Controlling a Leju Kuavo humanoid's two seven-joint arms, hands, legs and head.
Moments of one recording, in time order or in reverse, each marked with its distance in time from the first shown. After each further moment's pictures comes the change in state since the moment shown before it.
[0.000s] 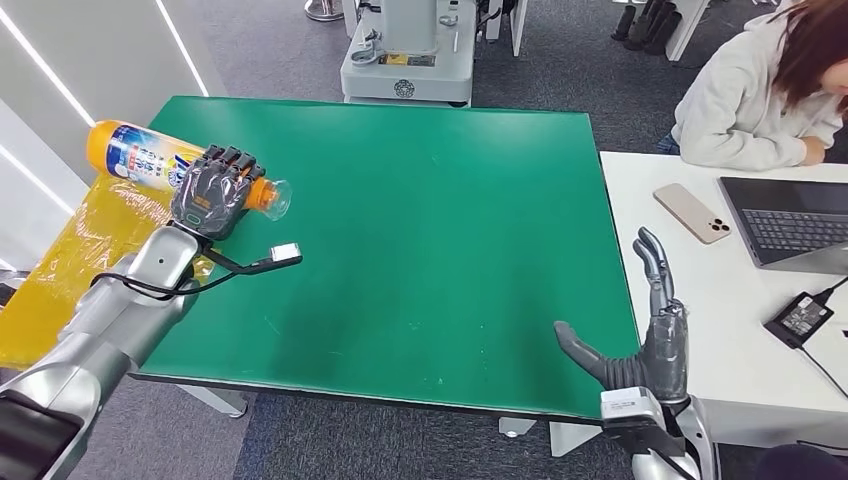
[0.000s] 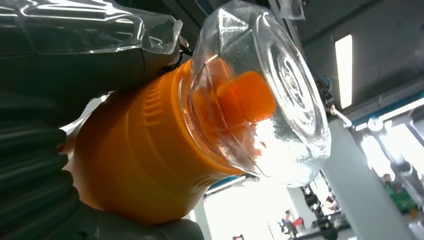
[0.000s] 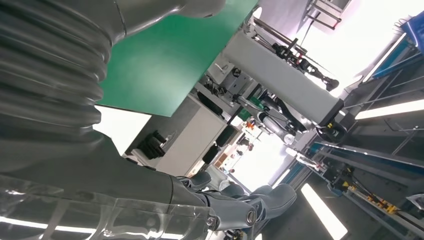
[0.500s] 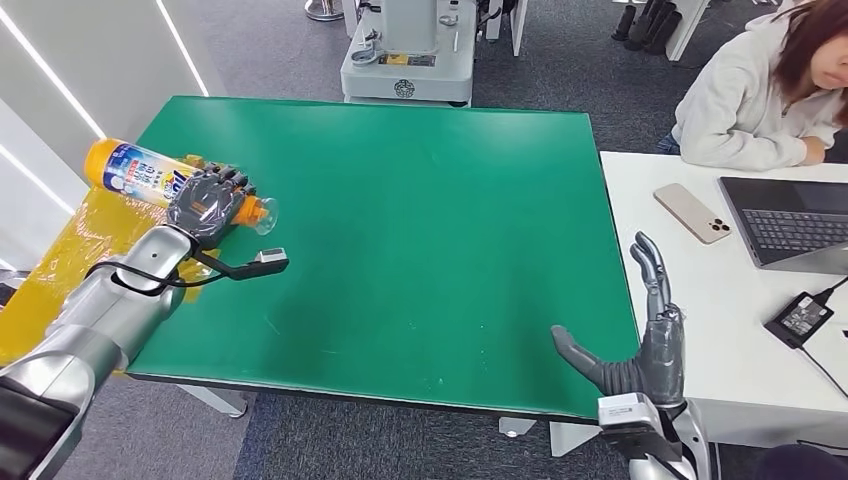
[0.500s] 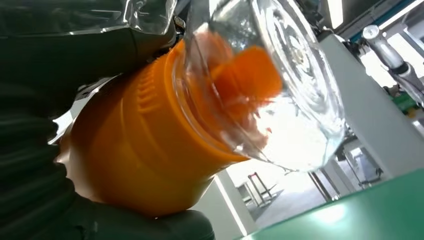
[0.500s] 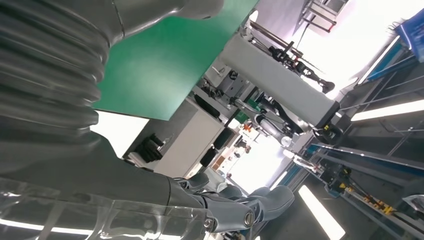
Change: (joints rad) left arm -0.054 0.009 -0.033 0.160 0.049 -0.140 -0.091; right arm 0.010 0.004 0.009 0.008 -0.010 -0.014 -0.016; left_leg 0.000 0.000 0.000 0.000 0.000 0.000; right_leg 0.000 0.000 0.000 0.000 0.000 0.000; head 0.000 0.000
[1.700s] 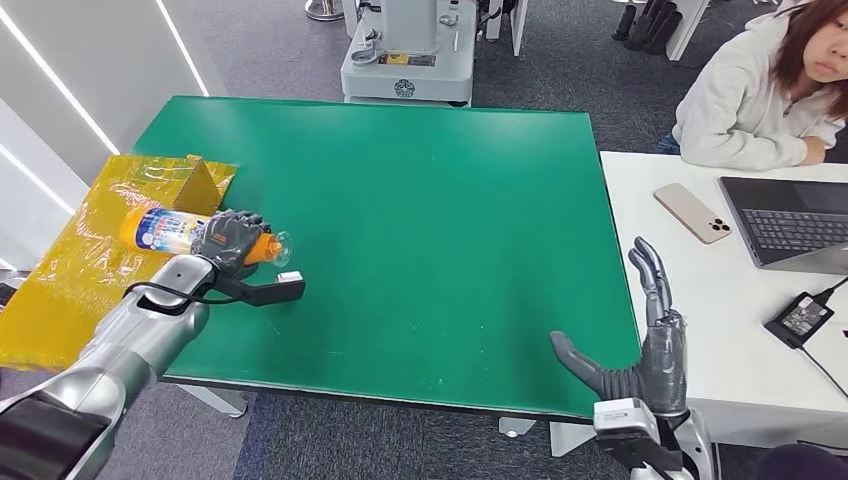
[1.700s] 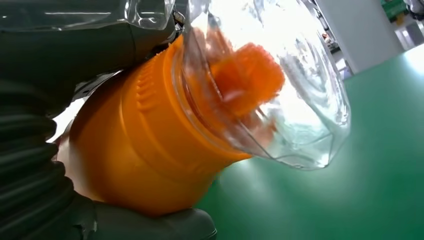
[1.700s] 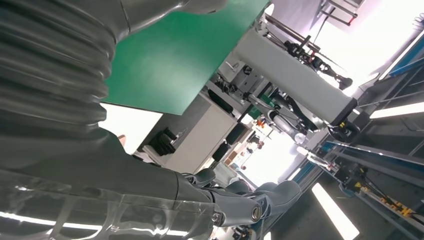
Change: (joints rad) left arm 0.073 -0.102 0.109 0.104 0.077 -0.193 -0.046; right arm 0.046 0.006 0.003 -0.067 0.052 0.012 0.057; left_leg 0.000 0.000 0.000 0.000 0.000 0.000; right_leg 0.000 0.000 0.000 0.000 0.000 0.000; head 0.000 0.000
